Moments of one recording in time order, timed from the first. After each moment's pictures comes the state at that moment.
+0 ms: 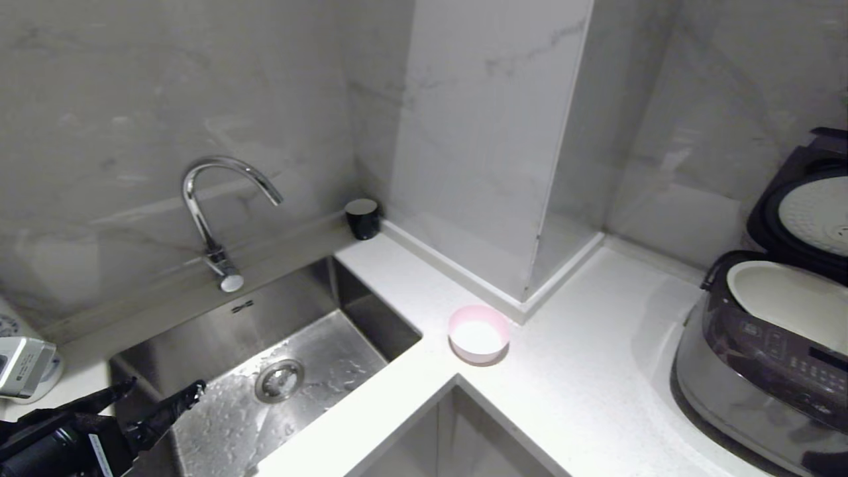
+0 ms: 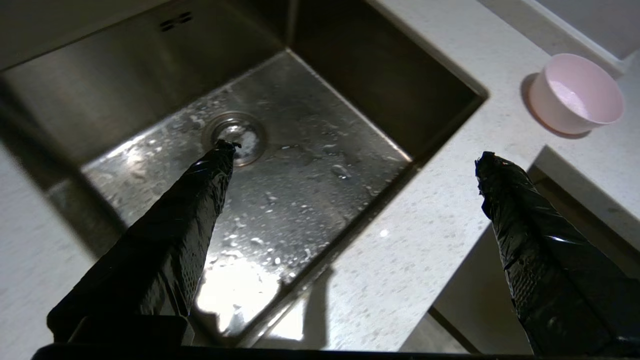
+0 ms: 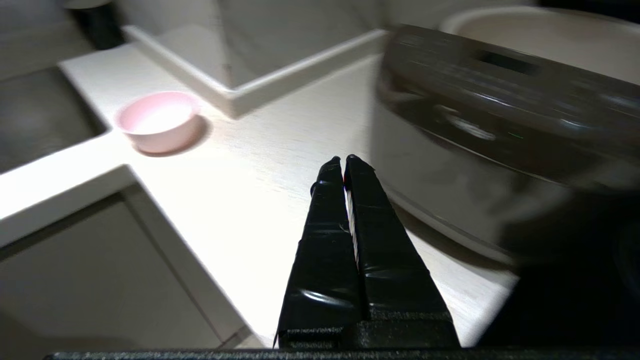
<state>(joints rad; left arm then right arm) 0.15 1.13 -0.05 -0.74 -0.36 -0.07 0.00 0.00 0.00 0.00 0.00 0.01</state>
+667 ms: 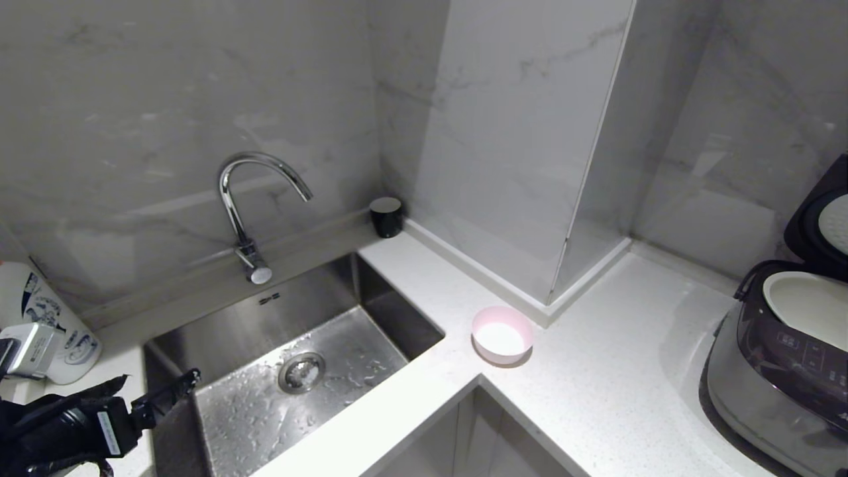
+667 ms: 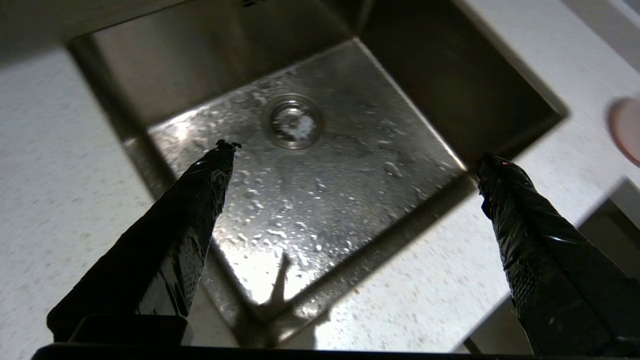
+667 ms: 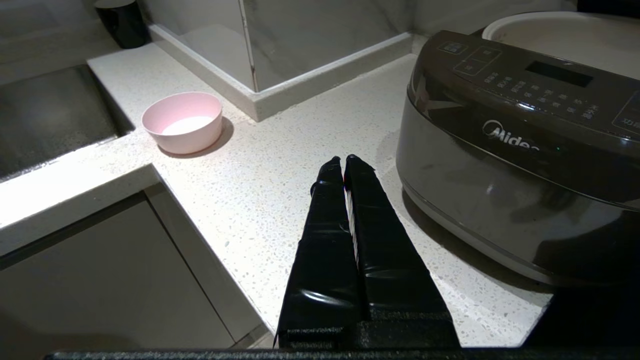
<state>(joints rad) 0.16 1.21 -0.11 -0.72 -0.22 -0.10 0.00 0.00 0.00 0.00 0.00 0.01</state>
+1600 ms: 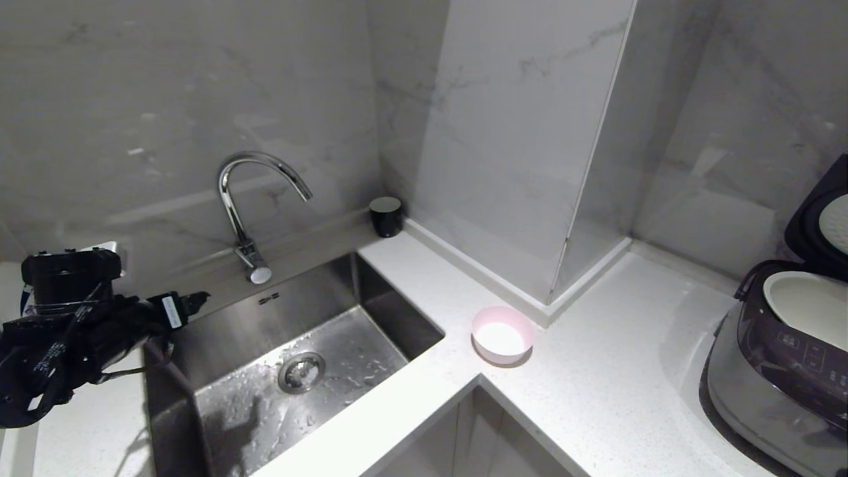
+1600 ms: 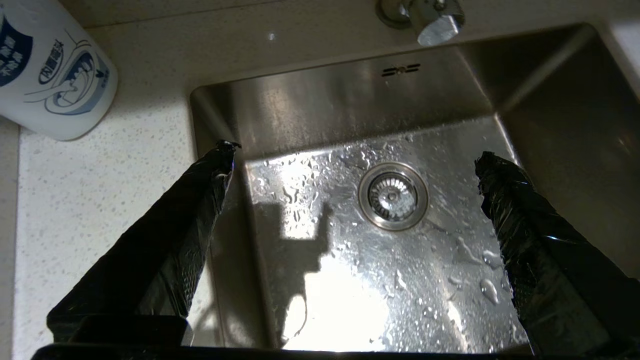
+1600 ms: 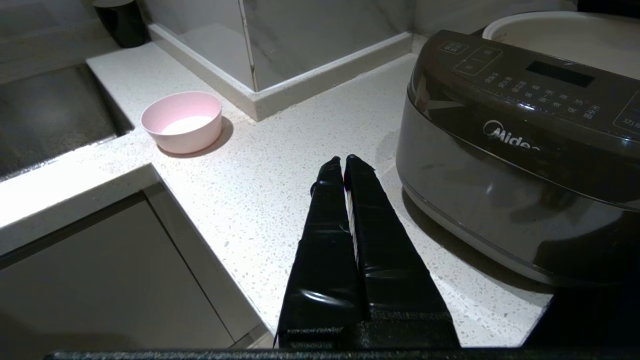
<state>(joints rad) 0.13 1.75 -0.57 -0.72 0.20 -0.20 0.00 0.00 0.00 0.00 0.00 0.01</state>
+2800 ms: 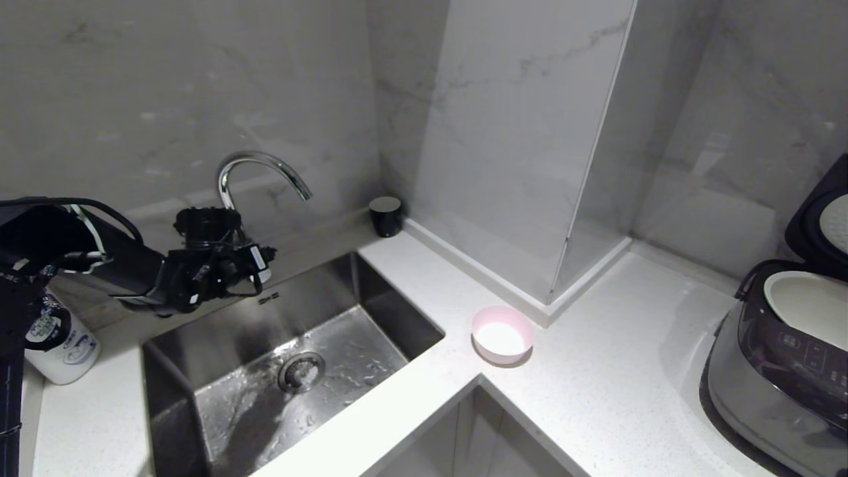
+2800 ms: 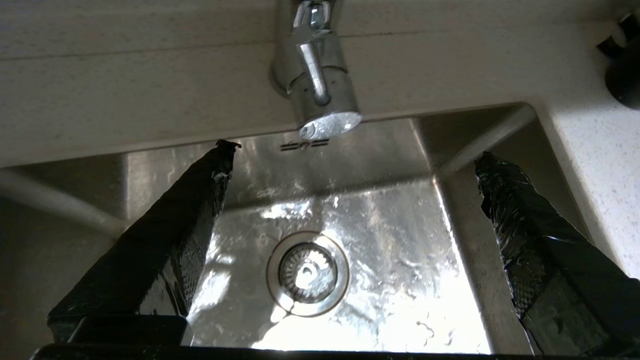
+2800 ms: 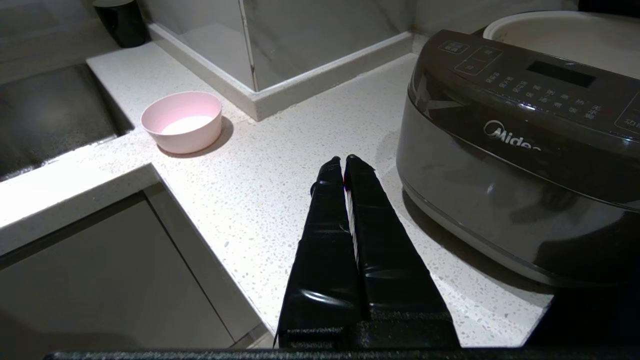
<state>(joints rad) 0.00 2.21 -1.24 -0.53 0.28 -0.36 0.00 0.00 0.00 0.00 0.00 0.01</state>
